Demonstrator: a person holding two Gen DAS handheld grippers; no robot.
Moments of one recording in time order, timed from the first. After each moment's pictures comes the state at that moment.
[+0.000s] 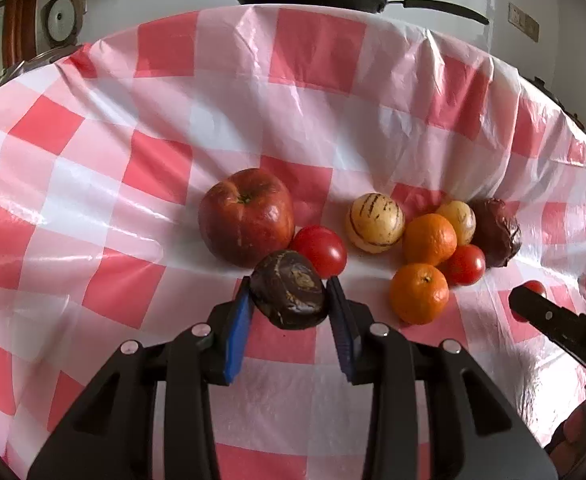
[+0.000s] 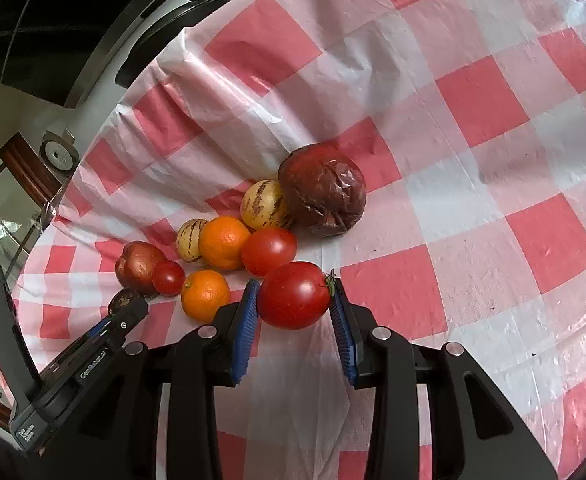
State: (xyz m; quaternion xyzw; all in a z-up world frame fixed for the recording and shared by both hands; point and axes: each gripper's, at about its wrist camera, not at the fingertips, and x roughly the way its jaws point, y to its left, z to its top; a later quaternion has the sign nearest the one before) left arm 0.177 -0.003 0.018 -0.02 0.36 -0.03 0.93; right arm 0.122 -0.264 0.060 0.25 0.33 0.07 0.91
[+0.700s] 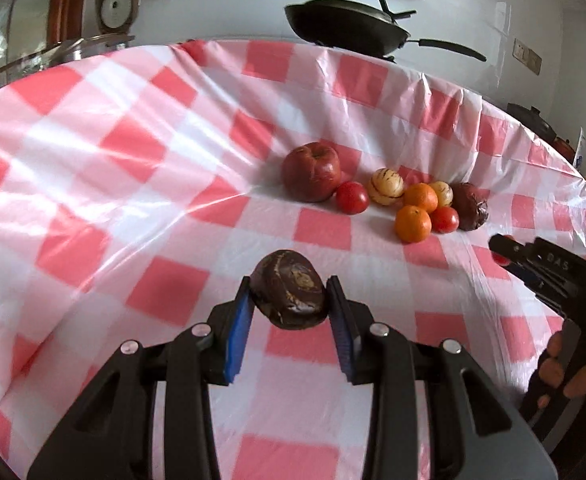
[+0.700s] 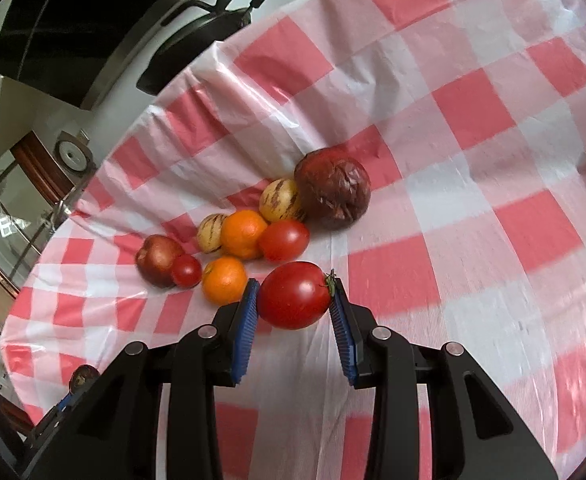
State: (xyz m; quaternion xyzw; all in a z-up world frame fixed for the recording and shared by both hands) left arm 0.056 0.044 0.037 -0.05 0.33 0.00 0.94; right arm 0.076 -0.261 0.068 0.25 0.30 0.09 0.92
